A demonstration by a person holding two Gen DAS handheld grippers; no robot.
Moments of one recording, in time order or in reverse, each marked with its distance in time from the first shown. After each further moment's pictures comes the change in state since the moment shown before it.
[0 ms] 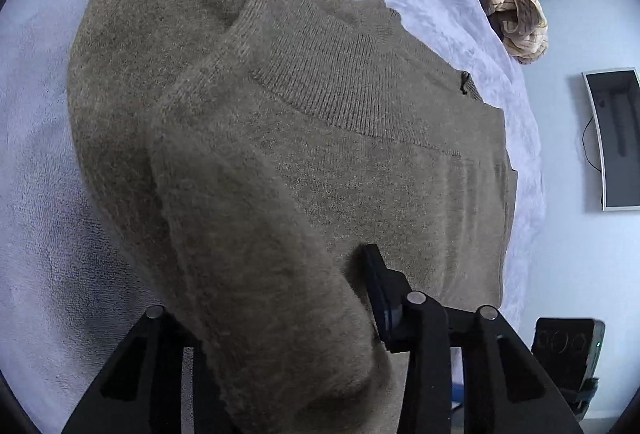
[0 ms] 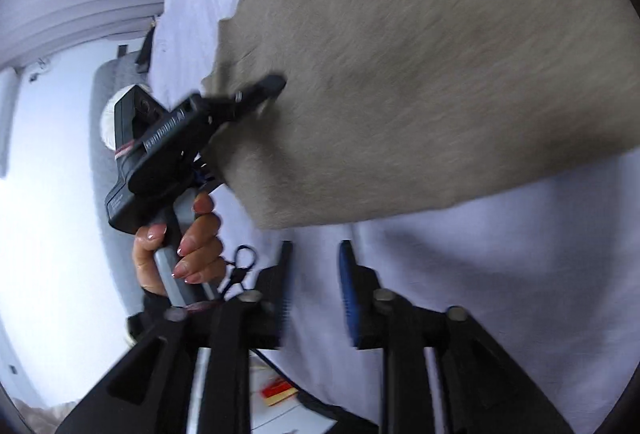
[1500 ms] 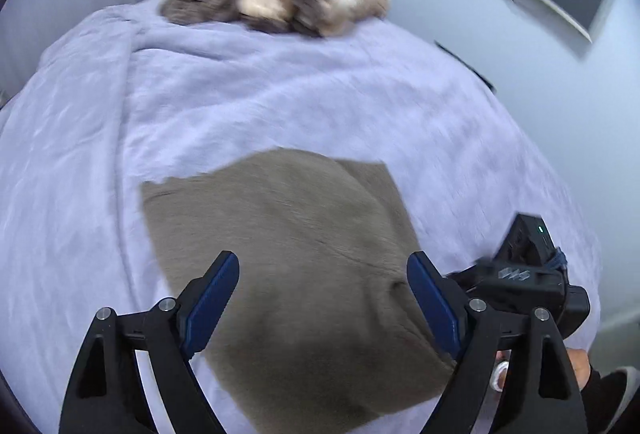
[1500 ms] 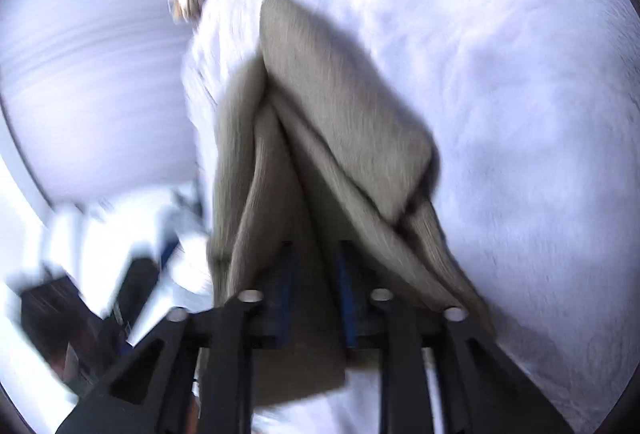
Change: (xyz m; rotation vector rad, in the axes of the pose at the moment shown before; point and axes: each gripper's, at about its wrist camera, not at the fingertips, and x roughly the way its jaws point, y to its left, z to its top) left arm 0.002 -0.273 -0.048 0.644 -0.282 0.253; right arm -0.150 -0.199 0.048 0.360 -0.391 0.470
